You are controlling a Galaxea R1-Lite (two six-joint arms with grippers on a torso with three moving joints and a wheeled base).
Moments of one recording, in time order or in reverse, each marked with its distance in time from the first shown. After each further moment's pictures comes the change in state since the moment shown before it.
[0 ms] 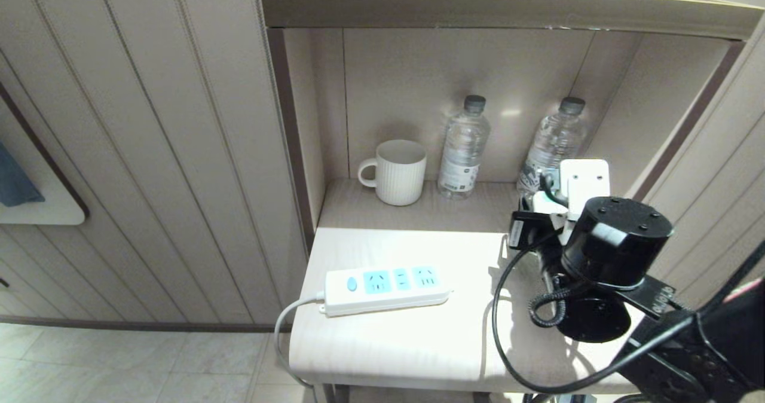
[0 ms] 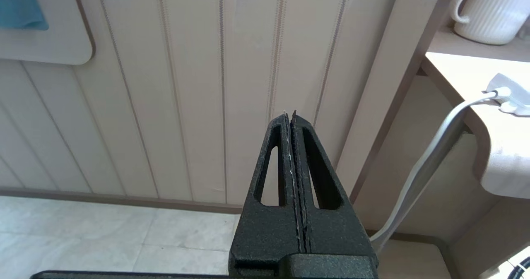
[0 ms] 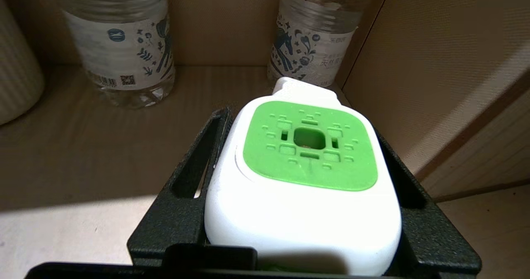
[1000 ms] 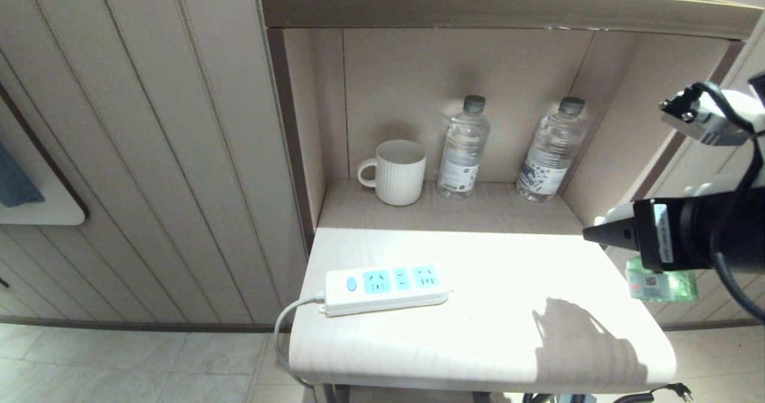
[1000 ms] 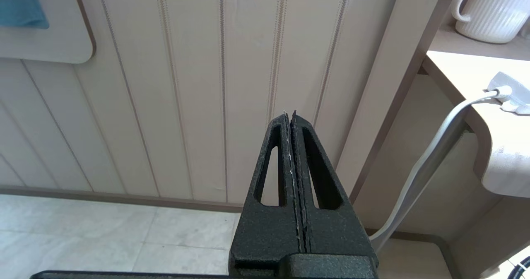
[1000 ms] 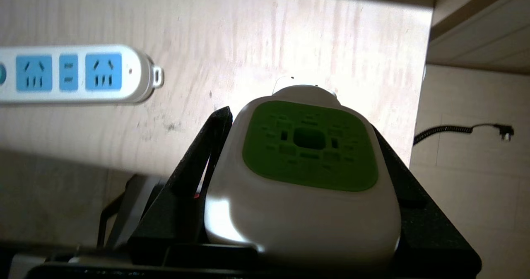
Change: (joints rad) left arm 0.000 0.000 0.000 0.005 -0.001 0.000; right arm 0.012 -0.431 -0.768 1.992 0.558 0.506
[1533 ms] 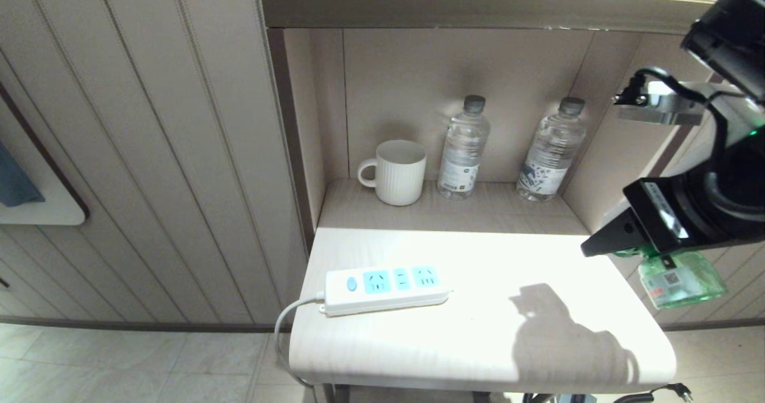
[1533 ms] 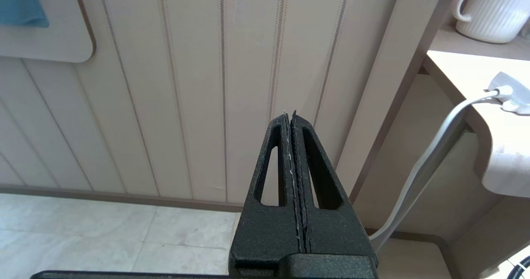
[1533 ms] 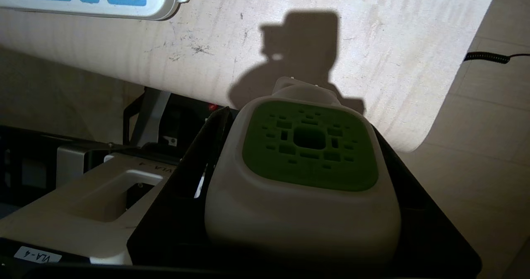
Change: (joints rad) left arm 0.000 0.000 0.000 0.001 0.000 -0.002; right arm -0.047 0.255 -0.528 0.572 0.241 -0.018
